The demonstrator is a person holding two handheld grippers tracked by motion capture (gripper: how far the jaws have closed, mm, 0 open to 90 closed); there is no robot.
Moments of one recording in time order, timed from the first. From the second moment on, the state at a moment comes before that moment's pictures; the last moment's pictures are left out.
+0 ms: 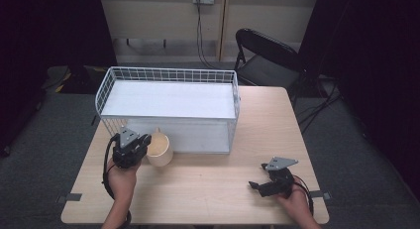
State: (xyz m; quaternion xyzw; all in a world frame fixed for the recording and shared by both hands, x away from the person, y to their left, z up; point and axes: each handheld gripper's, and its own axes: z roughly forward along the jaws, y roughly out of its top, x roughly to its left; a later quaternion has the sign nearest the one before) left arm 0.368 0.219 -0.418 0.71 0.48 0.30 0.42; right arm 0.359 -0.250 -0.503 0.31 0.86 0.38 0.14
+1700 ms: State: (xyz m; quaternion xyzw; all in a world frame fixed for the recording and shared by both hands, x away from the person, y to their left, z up) left arm 0.398 0.191 -0.429 0.69 0.50 0.33 0.40; right arm 0.359 -0.250 -0.503 0.31 0.86 0.38 0.14
